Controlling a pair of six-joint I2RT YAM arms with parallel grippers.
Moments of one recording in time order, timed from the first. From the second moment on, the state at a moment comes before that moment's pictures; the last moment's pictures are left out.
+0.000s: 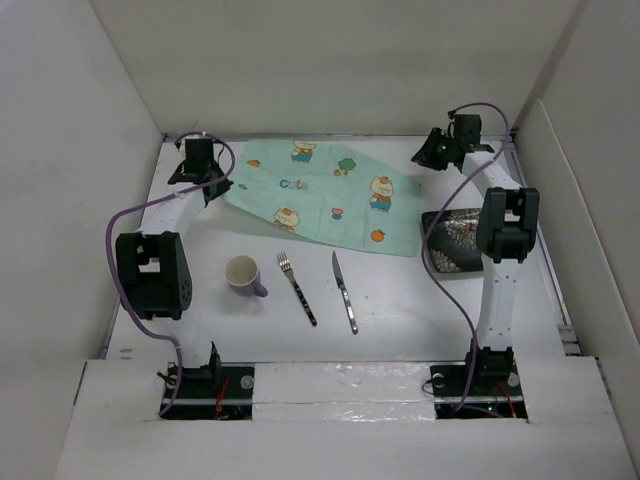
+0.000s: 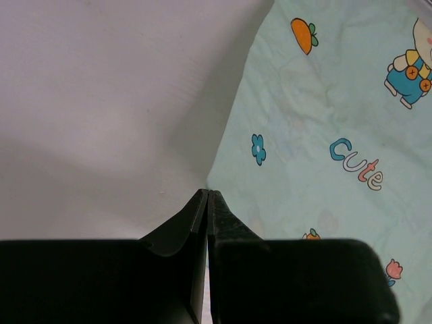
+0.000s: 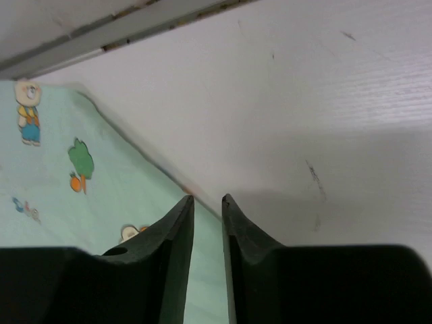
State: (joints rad) left arm -0.01 1.75 1.33 -0.34 -0.13 -0.53; right arm -0.02 2.39 2.03 -0.31 -0.39 0.43
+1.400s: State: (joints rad) left arm -0.01 1.63 1.21 -0.23 -0.10 -0.61; right arm 0.45 1.61 0.92 -0.37 0.37 0.76
